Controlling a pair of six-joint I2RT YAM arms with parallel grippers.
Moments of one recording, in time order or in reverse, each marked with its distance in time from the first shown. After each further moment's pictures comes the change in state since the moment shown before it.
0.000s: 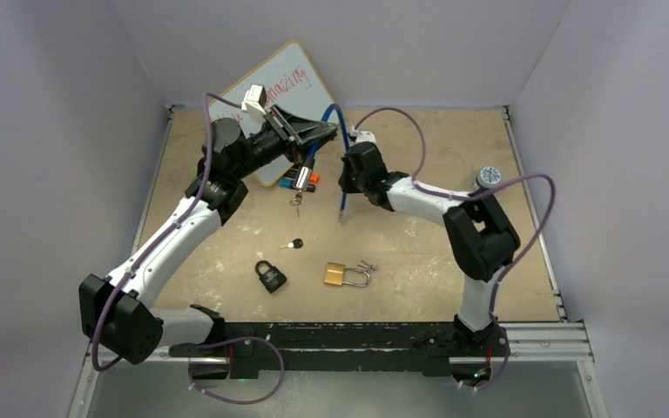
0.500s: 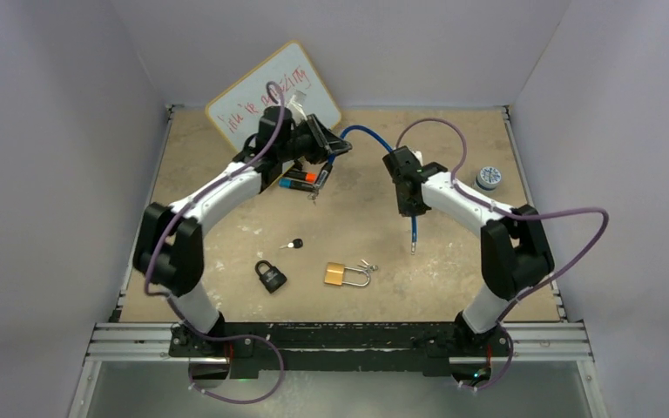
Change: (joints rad) left arm 0.000 0.367 0.146 -0.177 -0.044 0.509; right arm -0.140 -0.278 -0.087 -0.768 0.252 -0.111
